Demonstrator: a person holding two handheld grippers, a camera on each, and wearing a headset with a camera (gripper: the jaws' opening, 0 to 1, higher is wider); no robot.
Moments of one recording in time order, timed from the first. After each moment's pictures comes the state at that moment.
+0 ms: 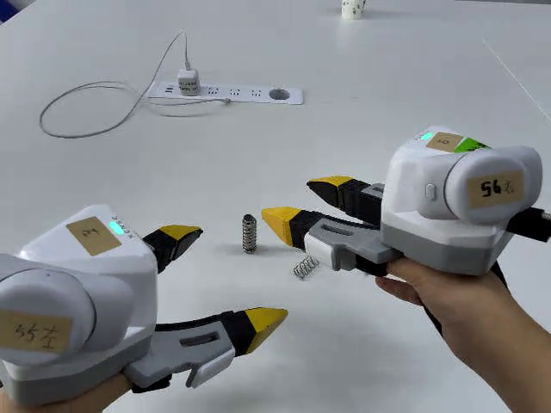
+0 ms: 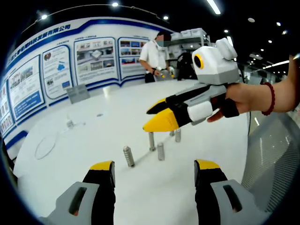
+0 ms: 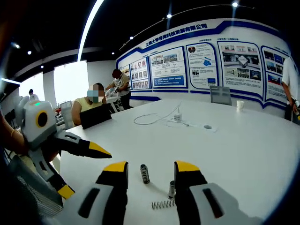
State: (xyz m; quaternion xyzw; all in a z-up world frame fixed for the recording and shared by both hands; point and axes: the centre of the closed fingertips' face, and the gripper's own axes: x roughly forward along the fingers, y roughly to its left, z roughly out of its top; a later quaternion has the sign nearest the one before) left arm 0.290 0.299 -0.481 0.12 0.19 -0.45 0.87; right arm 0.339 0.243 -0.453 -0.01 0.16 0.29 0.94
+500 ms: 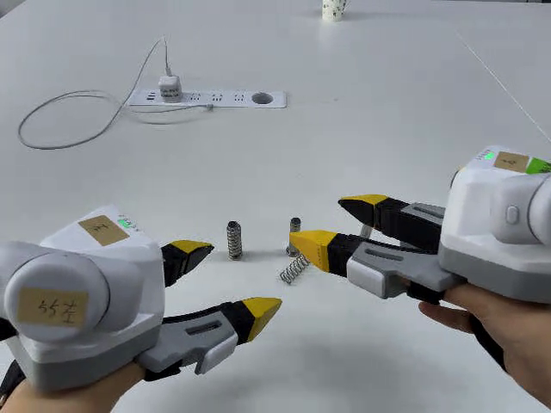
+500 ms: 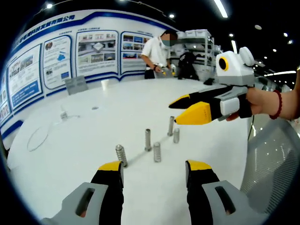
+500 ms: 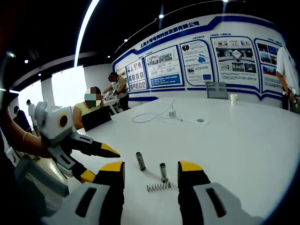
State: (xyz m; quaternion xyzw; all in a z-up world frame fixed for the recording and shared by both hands) left arm 0.296 0.281 -0.497 0.09 0.22 -0.45 0.86; right arm 0.310 0.202 -0.455 0.03 0.17 0.28 0.94
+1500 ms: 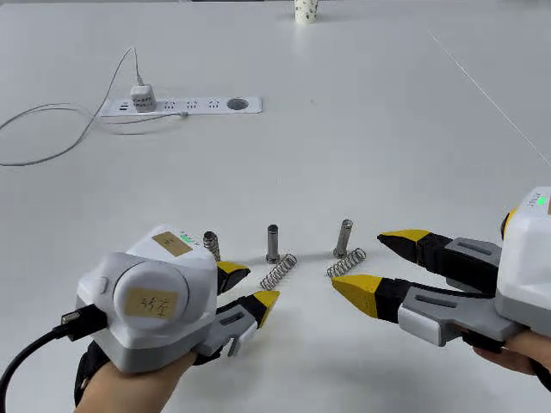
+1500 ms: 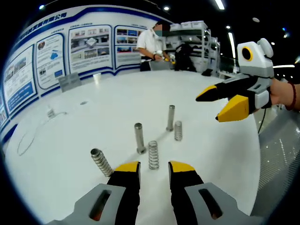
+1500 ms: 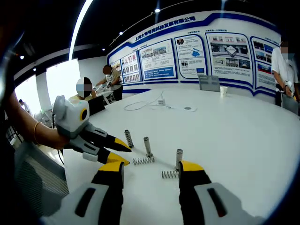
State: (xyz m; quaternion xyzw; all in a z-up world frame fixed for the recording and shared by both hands) left arm 0.315 0.238 -0.540 0.12 0.24 -0.46 0.85; right arm 0.277 0.159 -0.481 0.01 0.20 0.26 0.94
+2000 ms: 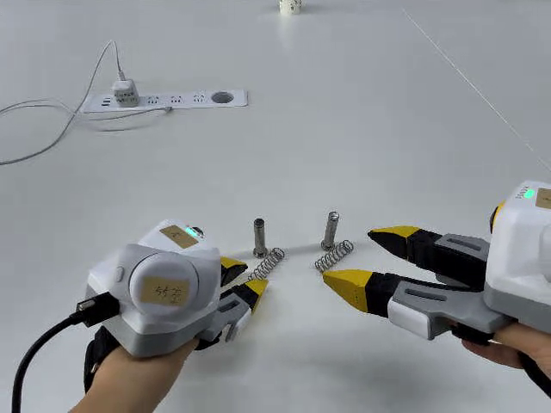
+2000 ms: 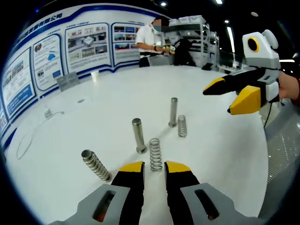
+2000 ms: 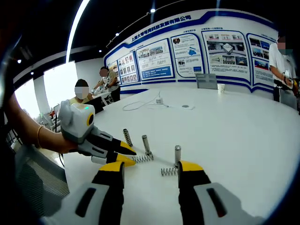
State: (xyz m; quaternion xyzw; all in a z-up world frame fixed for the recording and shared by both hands) left arm 0.323 0.231 -0.556 0.14 0.25 -0.46 0.84; right arm 0.275 0.155 -0.485 0.02 0.21 0.25 0.95
